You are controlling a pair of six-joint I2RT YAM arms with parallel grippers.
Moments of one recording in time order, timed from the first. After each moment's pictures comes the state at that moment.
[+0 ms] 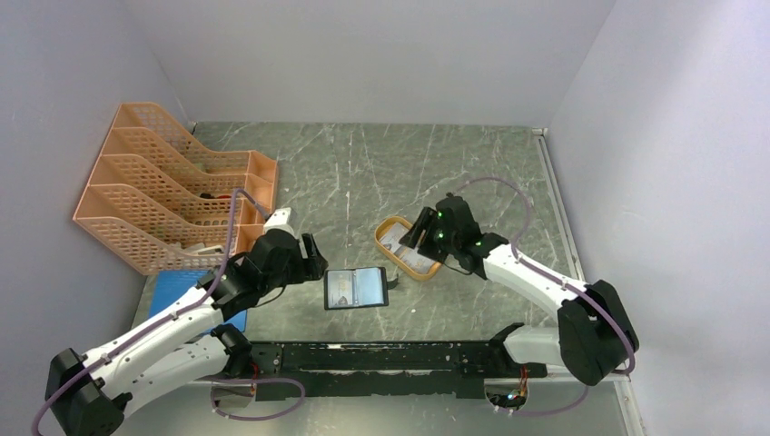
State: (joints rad) left arm -0.76 0.80 0.58 -0.47 -0.25 -0.76; right arm 0.57 1.25 0.70 -0.18 -0.08 0.87
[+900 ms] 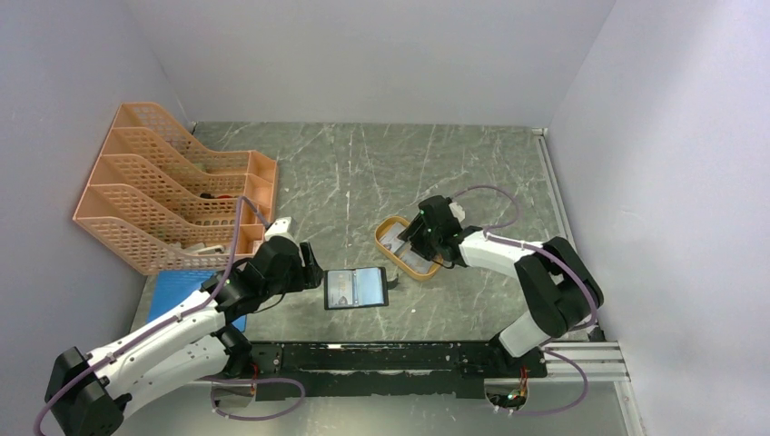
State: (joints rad) left arm -0.76 0.79 0.50 -0.46 -0.23 -0.79; right arm 0.56 1.54 0.71 -0.03 0.09 1.13
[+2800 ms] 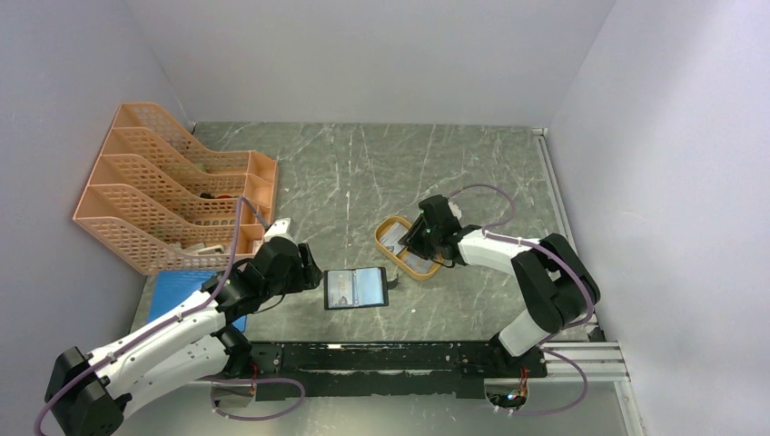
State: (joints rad) left arm -0.76 0.79 0.49 -0.46 -0.23 -0.81; right arm 0.55 1.57 0.72 -0.02 0.02 1.08
